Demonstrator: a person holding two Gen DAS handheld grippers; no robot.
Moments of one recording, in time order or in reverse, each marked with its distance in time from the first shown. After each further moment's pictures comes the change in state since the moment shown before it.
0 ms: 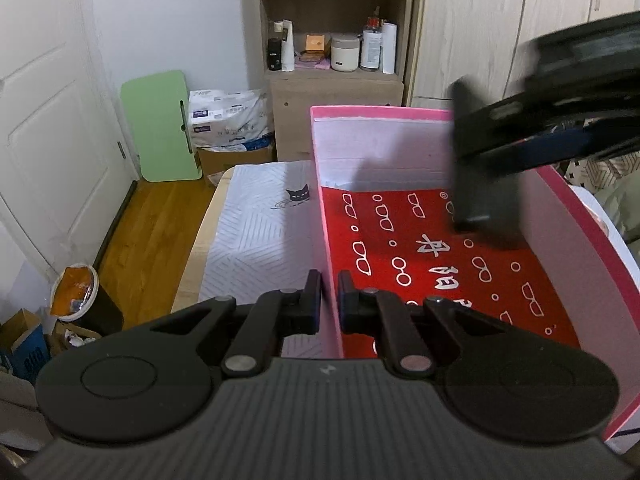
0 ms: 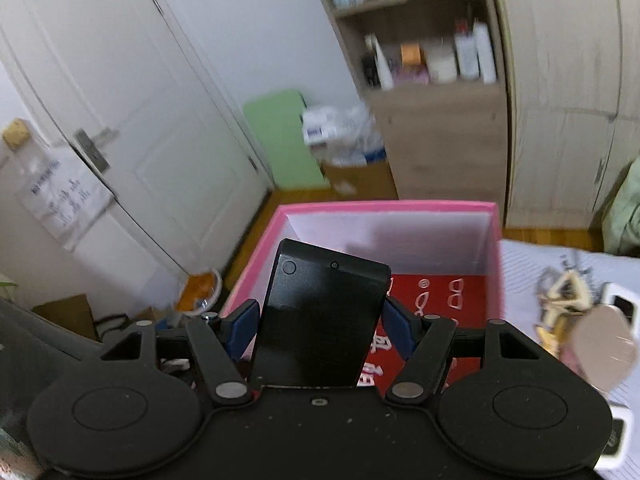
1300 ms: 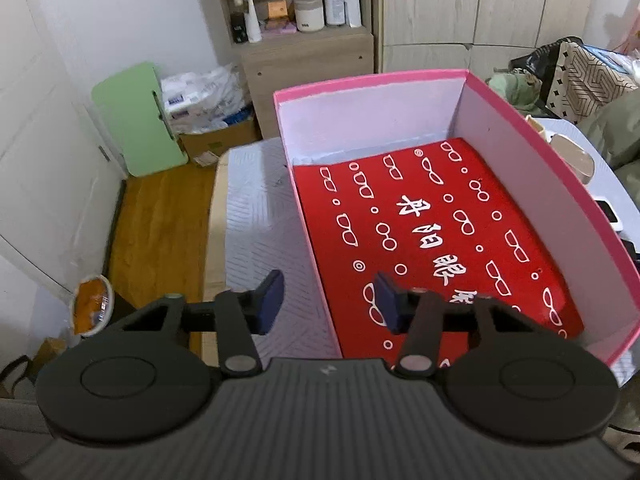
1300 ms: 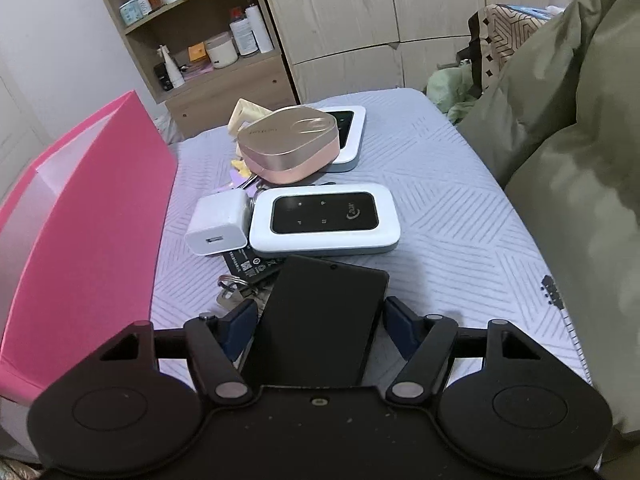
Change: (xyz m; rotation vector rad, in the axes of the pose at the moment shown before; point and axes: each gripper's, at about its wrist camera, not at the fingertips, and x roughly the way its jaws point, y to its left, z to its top) left arm -0.017 0.006 0.017 0.170 0.167 -0.041; right arm -0.081 -0.138 -0.189 0.292 -0.097 -0.421
